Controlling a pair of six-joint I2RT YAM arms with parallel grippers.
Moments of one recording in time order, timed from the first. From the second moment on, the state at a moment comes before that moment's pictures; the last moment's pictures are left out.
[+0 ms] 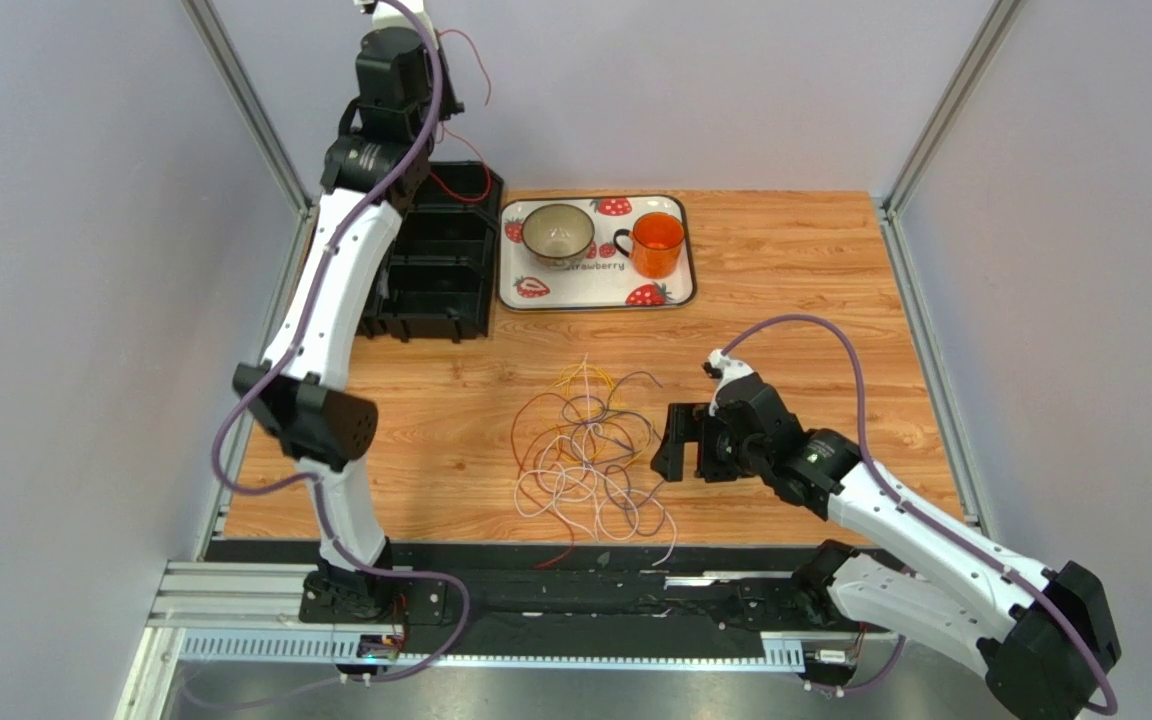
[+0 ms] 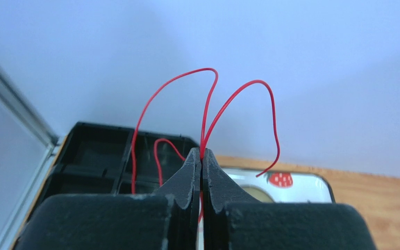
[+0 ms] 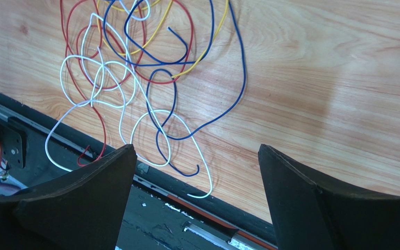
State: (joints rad) left arm -0.30 1.86 2.26 -0.48 -0.35 -0.15; right arm 0.71 0.90 0.59 -0.50 -0.02 0.61
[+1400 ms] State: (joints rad) left arm -0.11 2.39 2.17 0.05 -0.29 -0.15; right arm 0.71 1.12 0.60 -0.38 -0.21 0.56
